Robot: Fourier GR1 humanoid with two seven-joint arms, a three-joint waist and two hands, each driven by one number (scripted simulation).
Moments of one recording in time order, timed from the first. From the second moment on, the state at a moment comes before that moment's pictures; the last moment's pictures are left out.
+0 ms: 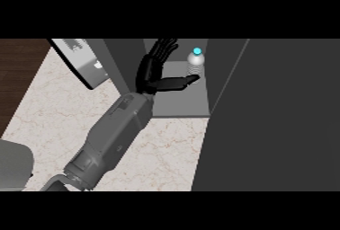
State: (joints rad) left arm -0.95 0.00 -0.28 -0.56 0.61 0.19 -0.58; right arm 0.32 -0.31 0.45 -2.49 -0.01 -0.14 0.15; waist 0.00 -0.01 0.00
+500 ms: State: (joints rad) left arm -0.60 0.06 -0.39 -0.96 0.58 0.21 -0.48; right arm 0.29 -0.41 0.49 -2.49 0.01 -0.08 0.20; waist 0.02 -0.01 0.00
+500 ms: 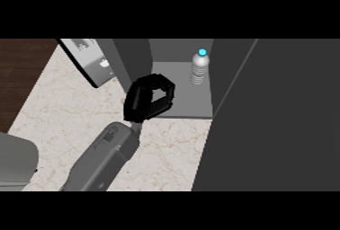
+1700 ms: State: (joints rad) left arm 0.10 0.41 -0.32 -1.72 0.61 0.15 -0.43; right arm -0.13 -0.14 0.89 -2.35 0.17 -0.15 0.64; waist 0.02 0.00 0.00
